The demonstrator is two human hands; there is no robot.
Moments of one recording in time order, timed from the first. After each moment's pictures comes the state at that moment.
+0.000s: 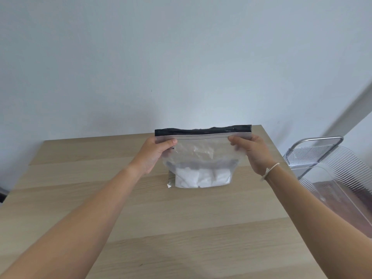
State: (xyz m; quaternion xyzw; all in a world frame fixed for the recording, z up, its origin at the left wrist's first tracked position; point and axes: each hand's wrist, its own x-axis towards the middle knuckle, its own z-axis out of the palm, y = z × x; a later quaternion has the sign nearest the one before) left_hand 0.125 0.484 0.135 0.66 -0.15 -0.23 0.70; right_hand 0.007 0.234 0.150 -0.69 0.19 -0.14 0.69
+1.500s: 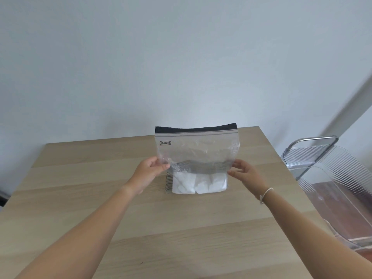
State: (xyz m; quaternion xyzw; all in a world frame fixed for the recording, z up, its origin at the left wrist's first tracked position) left_hand 0.103 0.516 0.086 0.77 -0.14 -0.21 0.58; right_hand -0.033 0.229 0.069 -0.76 0.20 -0.04 0.61
